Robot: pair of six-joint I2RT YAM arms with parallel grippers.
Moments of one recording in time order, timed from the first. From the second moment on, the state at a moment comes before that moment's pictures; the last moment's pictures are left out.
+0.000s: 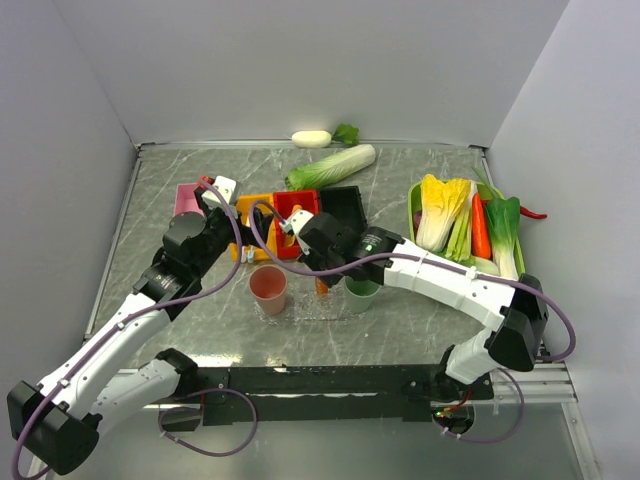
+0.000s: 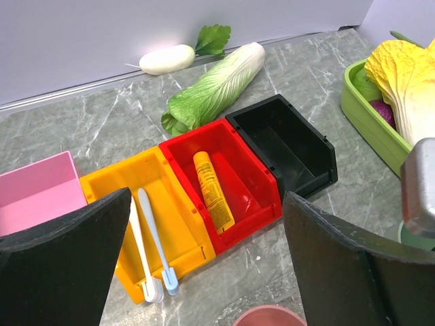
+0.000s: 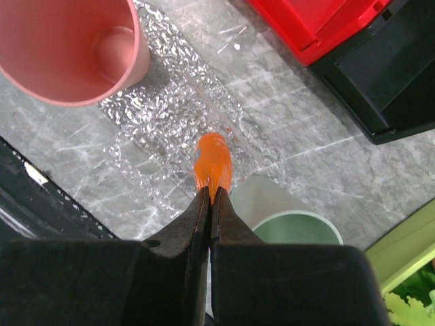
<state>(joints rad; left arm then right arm) -0.53 0.89 0.79 0.02 -0.08 -0.08 1.02 1.49 1.36 -0.82 0.18 0.07</state>
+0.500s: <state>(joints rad) -0.53 0.89 0.79 0.02 -0.08 -0.07 1.02 1.49 1.29 -0.76 0.20 0.07</state>
